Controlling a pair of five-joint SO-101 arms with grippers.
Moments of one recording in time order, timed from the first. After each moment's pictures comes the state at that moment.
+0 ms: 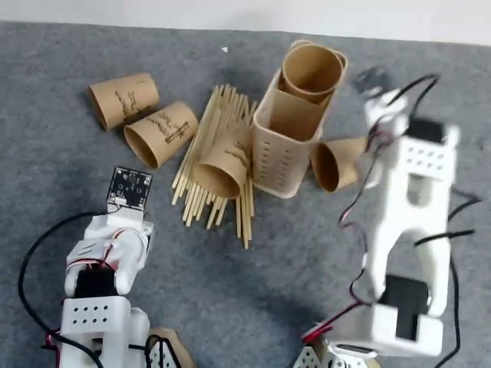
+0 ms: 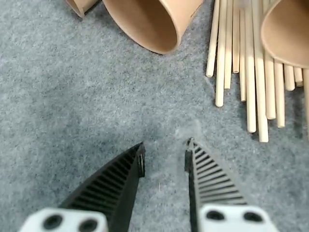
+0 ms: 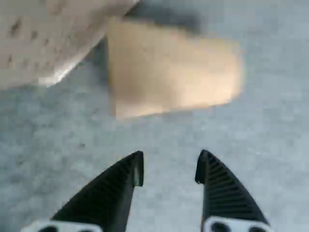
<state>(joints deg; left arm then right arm) -11.0 -73.5 84.4 45.6 -12.2 3.8 -5.3 12.6 72.2 37.8</state>
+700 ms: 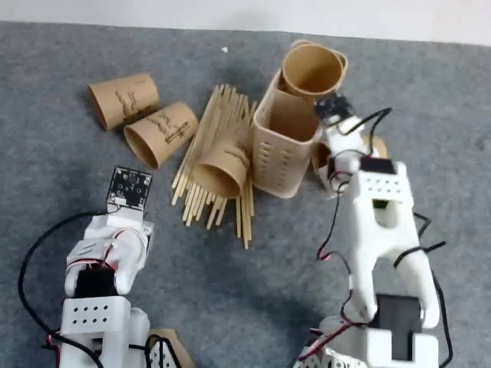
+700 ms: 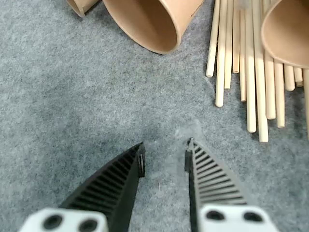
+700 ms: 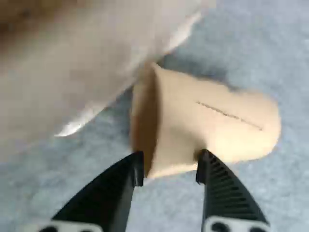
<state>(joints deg) -11.0 -73.5 84.4 45.6 -12.2 -1.7 -7.8 29.2 46.2 33.3</state>
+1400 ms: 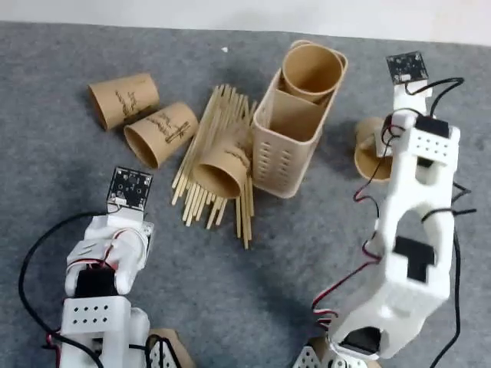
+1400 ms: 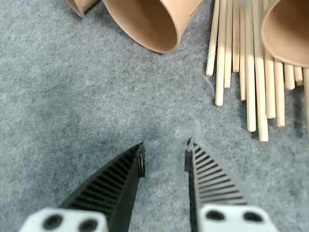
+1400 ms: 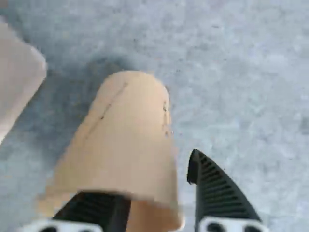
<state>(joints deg) -11.0 -73.5 84.6 45.6 -12.2 11.3 17.8 -6.8 53.1 28.7</state>
